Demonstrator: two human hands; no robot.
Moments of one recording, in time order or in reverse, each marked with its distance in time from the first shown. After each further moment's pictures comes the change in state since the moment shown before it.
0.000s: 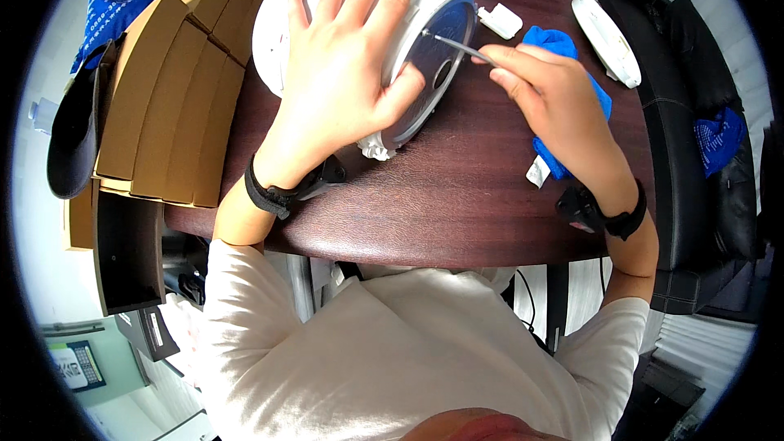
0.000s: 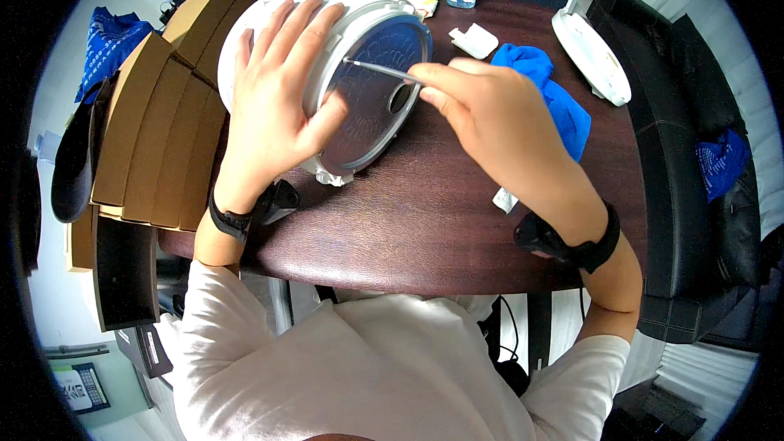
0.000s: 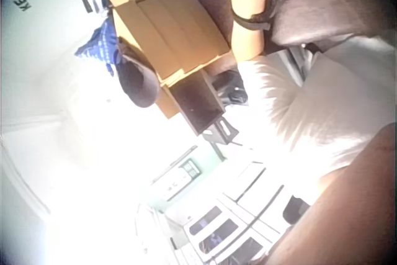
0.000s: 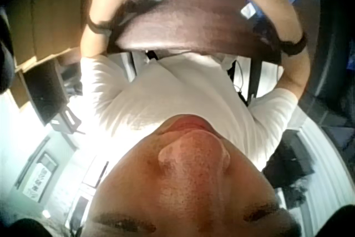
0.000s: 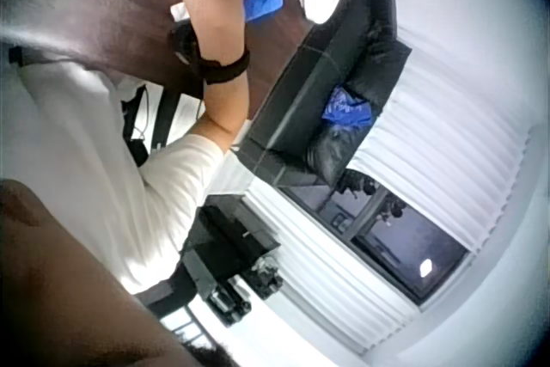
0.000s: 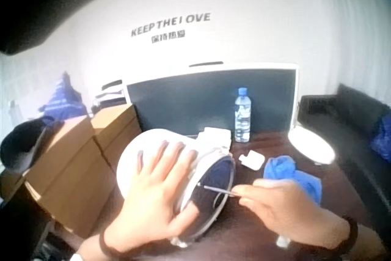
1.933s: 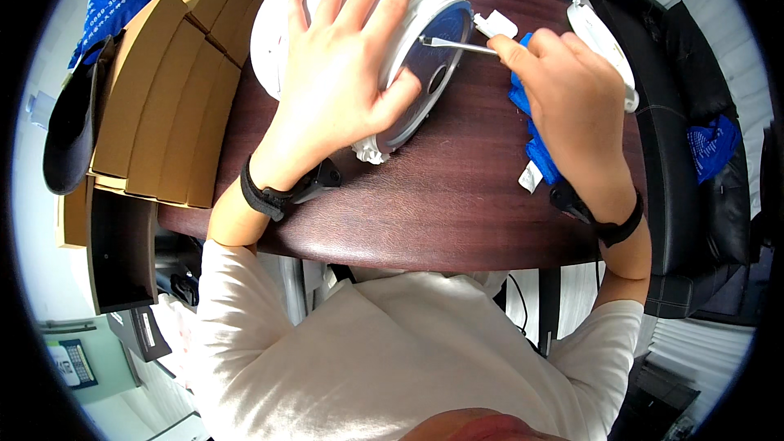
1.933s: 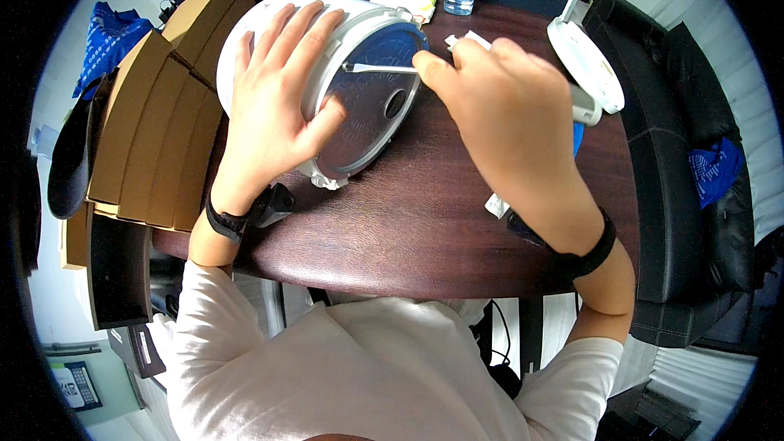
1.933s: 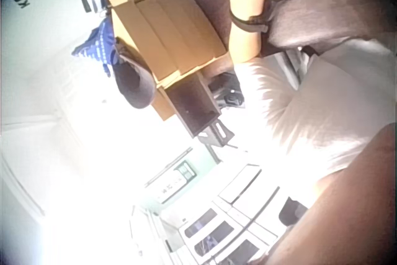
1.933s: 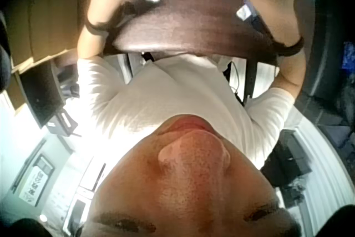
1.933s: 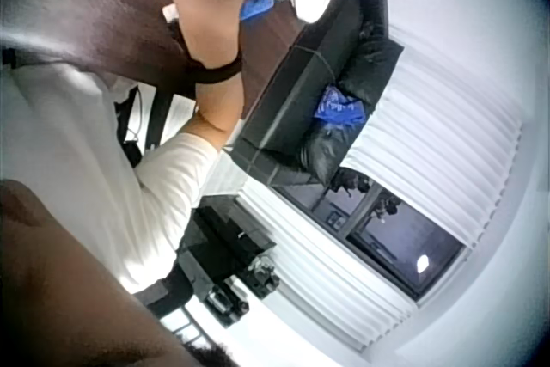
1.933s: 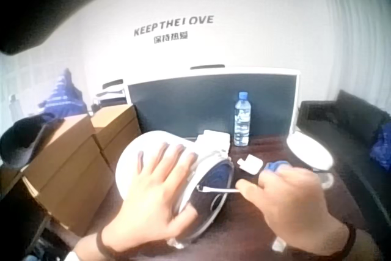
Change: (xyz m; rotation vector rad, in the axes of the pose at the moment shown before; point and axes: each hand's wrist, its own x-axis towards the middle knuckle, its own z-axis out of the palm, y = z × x) left_hand 0.000 0.001 -0.001 -0.004 -0.010 -0.039; right_hand 0.011 -0.020 -0.018 -0.817 0.087 -0.221
